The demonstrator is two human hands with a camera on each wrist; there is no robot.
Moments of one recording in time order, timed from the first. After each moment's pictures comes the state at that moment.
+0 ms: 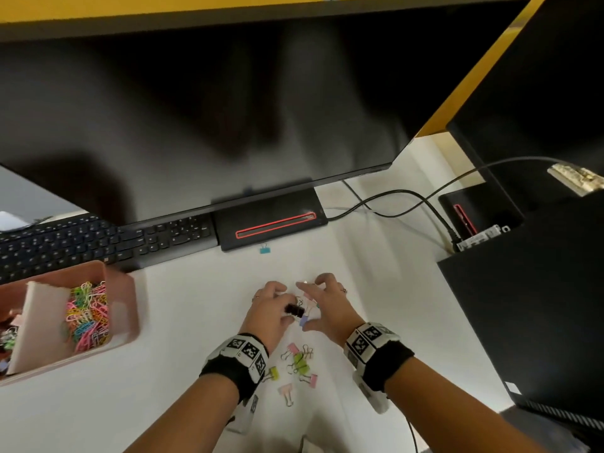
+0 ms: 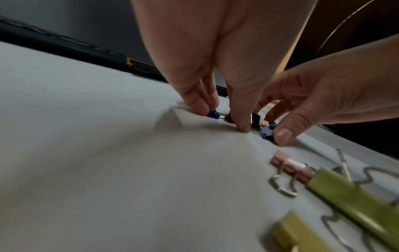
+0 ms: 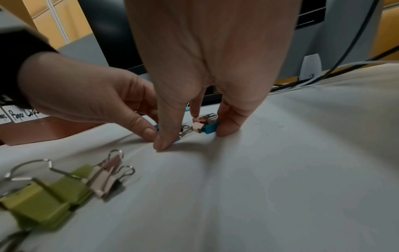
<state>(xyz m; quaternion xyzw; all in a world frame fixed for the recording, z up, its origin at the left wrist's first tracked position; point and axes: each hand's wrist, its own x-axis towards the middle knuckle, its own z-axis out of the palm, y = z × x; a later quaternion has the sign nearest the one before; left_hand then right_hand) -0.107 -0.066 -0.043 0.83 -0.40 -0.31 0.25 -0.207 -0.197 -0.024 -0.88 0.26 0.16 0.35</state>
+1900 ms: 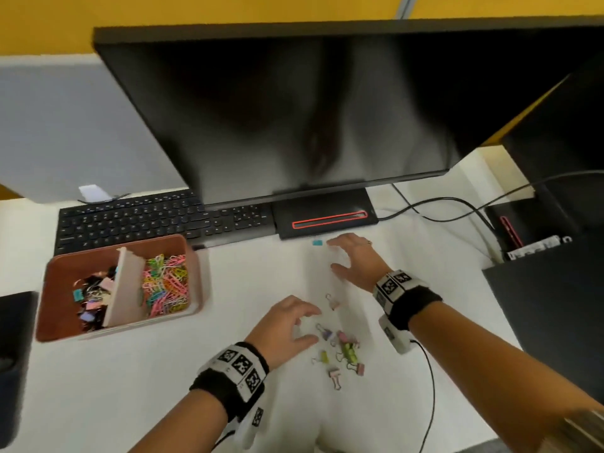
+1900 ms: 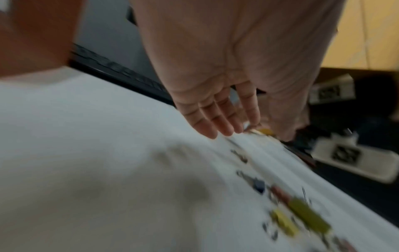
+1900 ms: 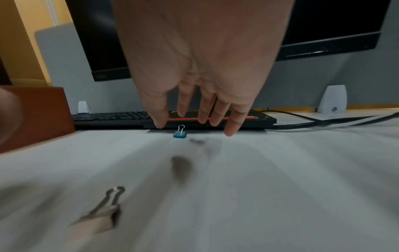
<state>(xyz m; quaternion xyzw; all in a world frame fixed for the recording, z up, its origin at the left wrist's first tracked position) -0.085 0.028 -0.003 0.76 -0.41 -0.38 0.33 -0.125 -0.206 -0.011 -0.94 0.21 0.11 0.26</state>
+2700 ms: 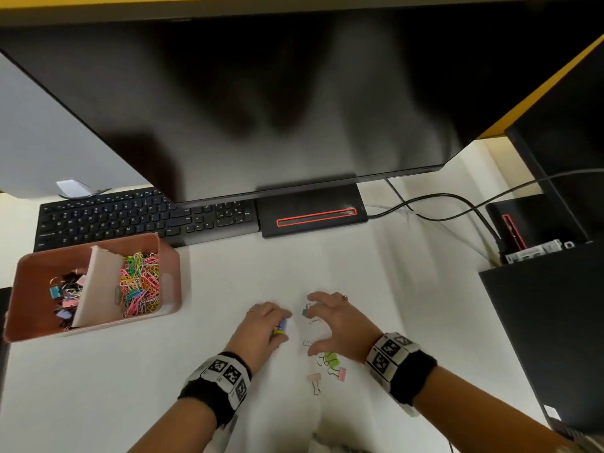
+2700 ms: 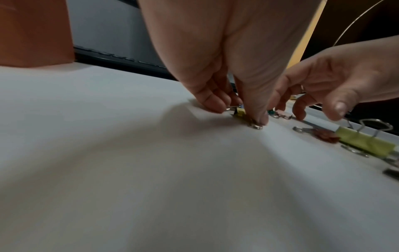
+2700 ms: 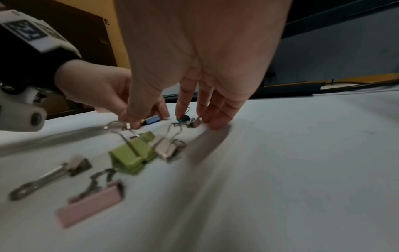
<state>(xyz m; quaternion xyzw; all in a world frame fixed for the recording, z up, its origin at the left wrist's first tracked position) -0.097 0.024 -0.057 0.83 -0.40 -0.28 0.27 -0.202 -0.163 -0.030 -0.91 0.09 0.22 0.35</state>
